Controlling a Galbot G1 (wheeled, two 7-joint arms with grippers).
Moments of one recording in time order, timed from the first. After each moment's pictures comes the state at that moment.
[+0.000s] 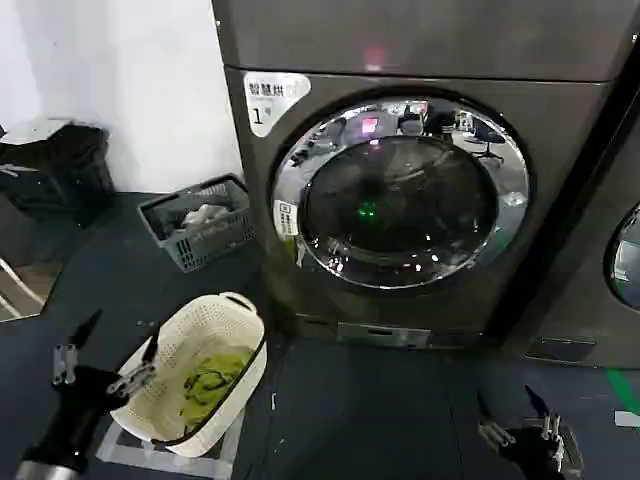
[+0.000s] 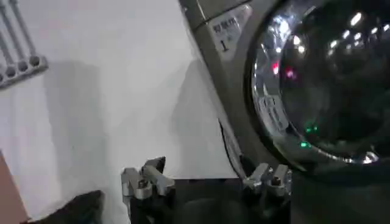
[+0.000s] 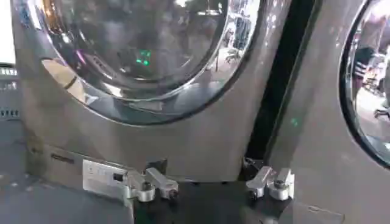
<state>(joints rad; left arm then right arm) 1.87 -1.44 -1.01 -2.48 -0.07 -0.01 0.24 -1.79 1.40 0.82 2.18 0.10 -0.03 -0.18</state>
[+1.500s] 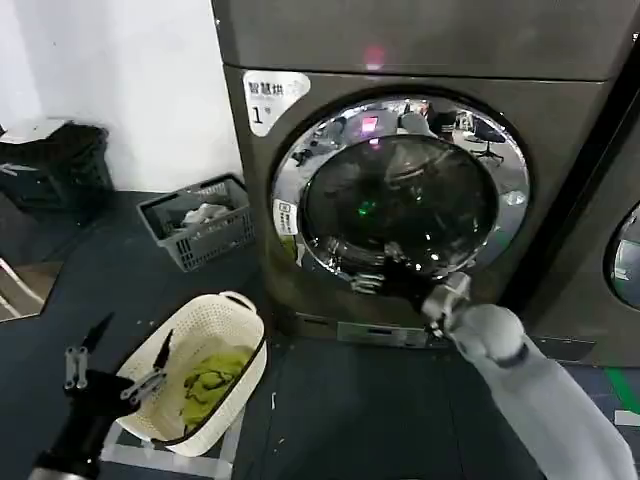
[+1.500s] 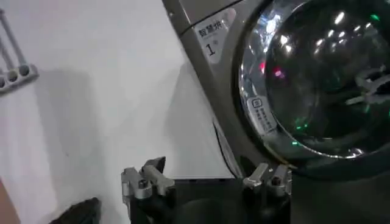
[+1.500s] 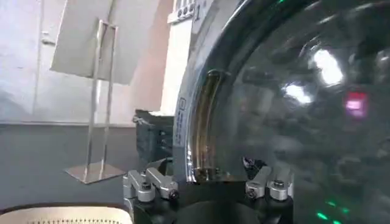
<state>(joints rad) 1.88 -1.48 -0.97 -2.50 0.01 -0.03 0.26 -0.69 0.96 0.05 1.71 0.56 -0.08 -0.40</state>
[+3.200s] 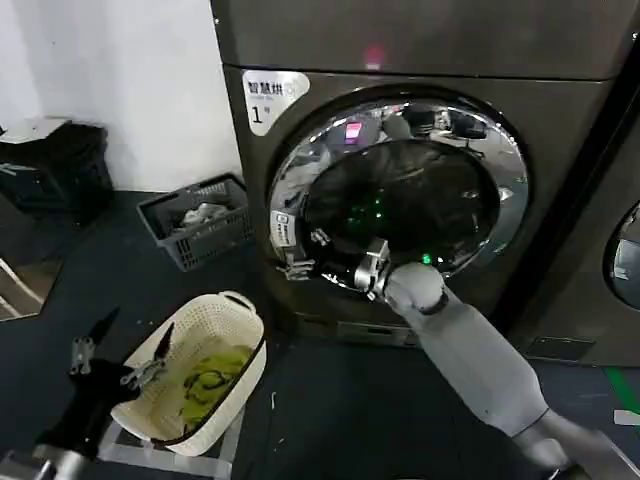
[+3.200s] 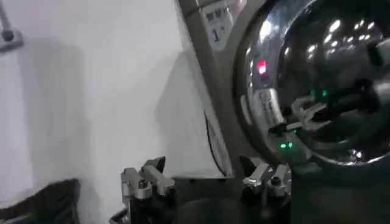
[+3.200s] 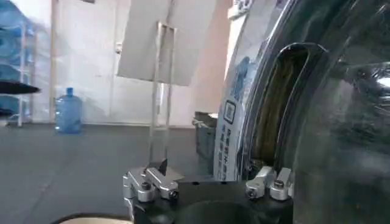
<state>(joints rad) 1.85 -1.49 -1.00 -2.51 -0.05 0.03 0.31 -0.37 1.21 -0.19 1.39 0.54 -0.09 -0.52</state>
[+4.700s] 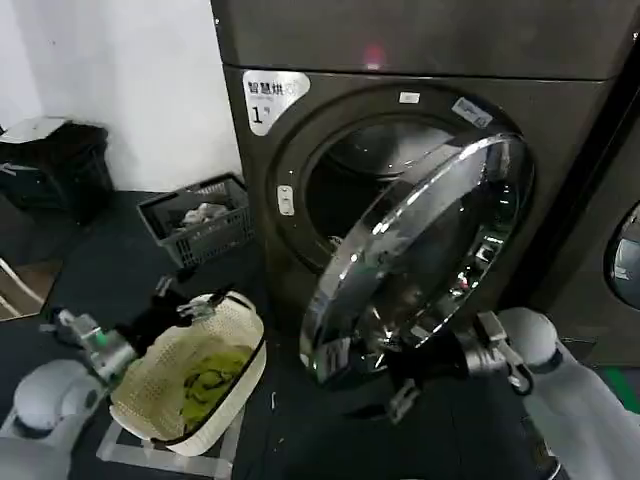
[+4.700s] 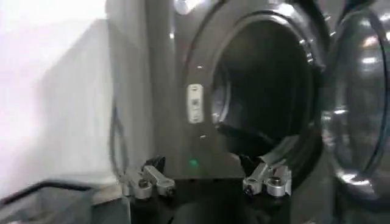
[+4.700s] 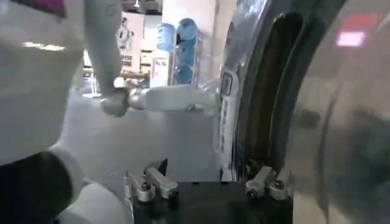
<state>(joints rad) 1.35 -0.96 -0.81 -2.00 -0.56 0.21 0.43 -0.71 0.91 0.11 1.73 0.61 -0.08 -1.35</state>
